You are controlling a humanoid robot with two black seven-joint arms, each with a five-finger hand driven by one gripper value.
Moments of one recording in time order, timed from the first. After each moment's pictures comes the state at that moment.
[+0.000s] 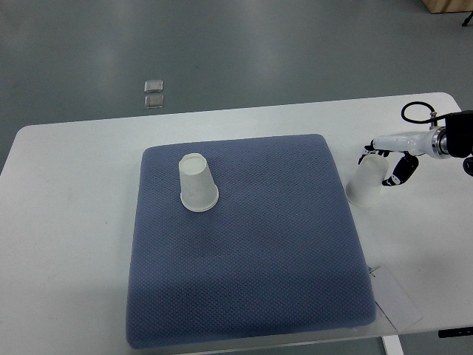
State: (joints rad) left arm -0.01 0.00 -0.05 -0.20 0.05 0.10 -0.04; right arm 1.00 -0.65 0.14 0.89 -1.51 0.31 0.21
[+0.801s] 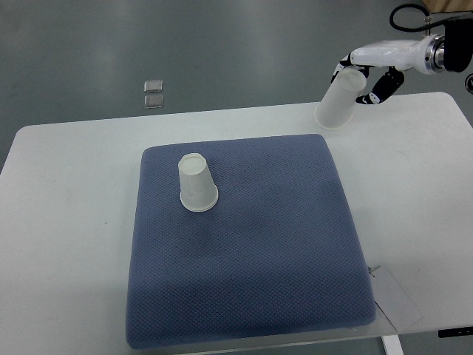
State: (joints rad) left arm -0.01 0.00 -0.05 -0.20 0.05 0.10 -0.04; right arm 1.34 -0.66 0.16 0.98 -1.49 0.37 0.24
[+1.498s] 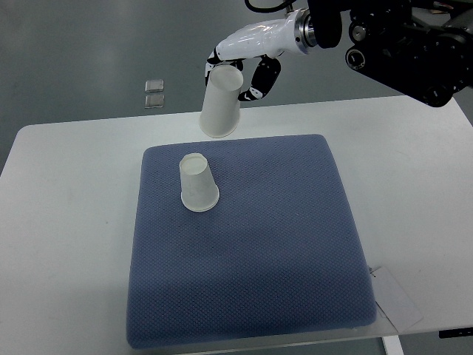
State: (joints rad) left arm -0.01 0.00 -0.05 -0.20 0.05 0.10 -0.04; right arm 1.52 -0.30 0.16 0.98 -1.49 0.45 0.23
